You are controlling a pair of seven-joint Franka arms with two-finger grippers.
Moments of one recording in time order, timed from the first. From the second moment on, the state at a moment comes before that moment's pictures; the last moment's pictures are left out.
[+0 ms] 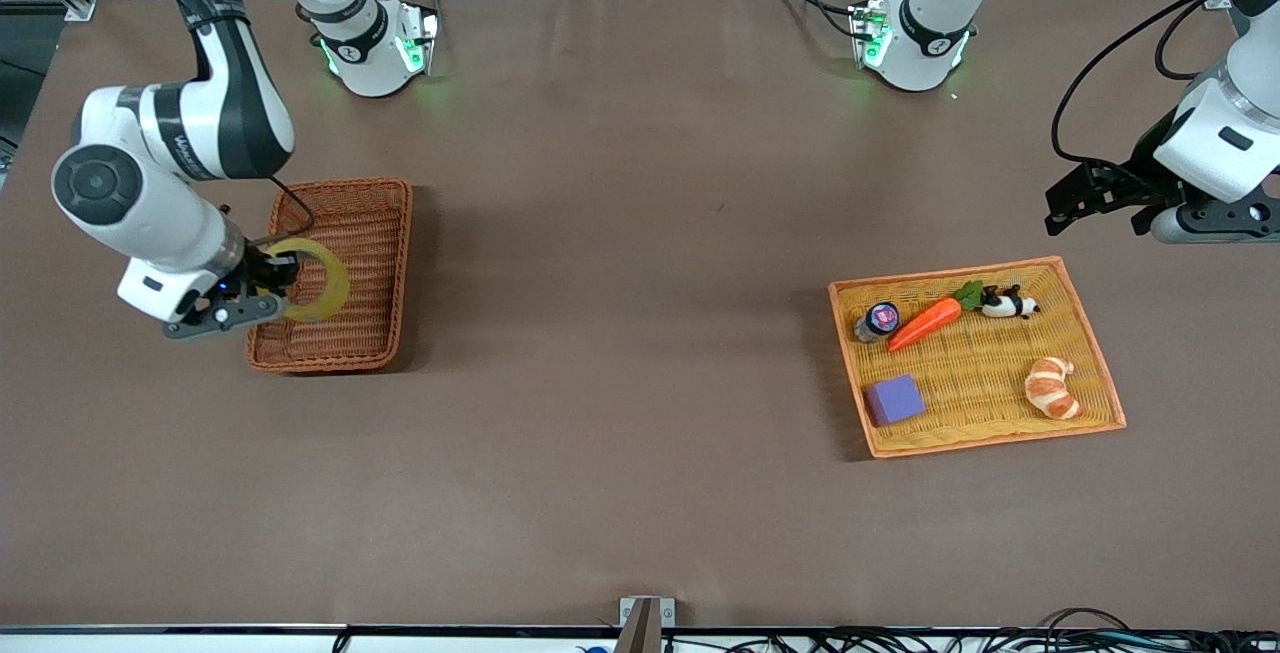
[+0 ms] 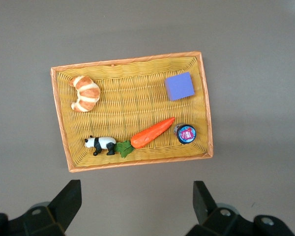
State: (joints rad) left arm -0.06 -0.04 -0.04 -1.72 -0.01 1.75 -0.09; right arm 0.12 0.09 -0.09 -2.12 -0.16 2.15 -0.21
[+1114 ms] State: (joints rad) left arm -0.06 -0.04 -0.04 -1.72 -0.01 1.72 -0.09; right arm 0.12 0.15 -0.14 -2.47 -0.16 2.66 -0.25
